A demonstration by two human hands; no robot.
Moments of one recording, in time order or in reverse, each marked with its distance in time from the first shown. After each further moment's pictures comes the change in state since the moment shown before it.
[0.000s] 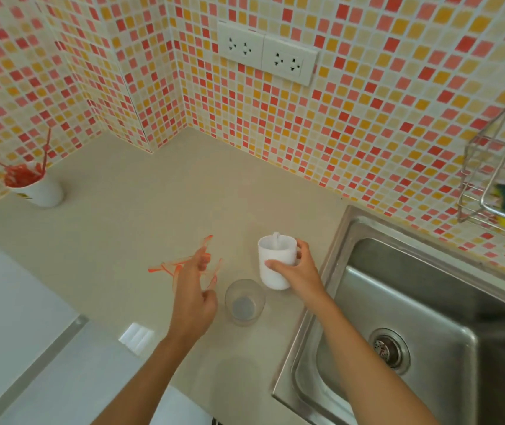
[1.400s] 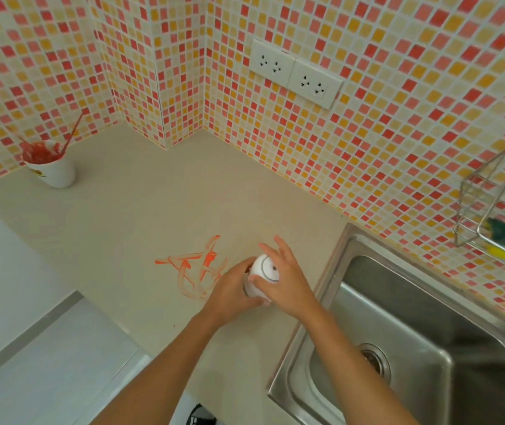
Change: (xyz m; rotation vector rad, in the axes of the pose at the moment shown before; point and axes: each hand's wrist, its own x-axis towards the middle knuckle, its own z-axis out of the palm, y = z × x) left_hand 0.016 0.014 0.035 -0.153 -0.387 -0.035; right_hand -0.044 -0.044 0.032 -0.648 -0.213 -0.327
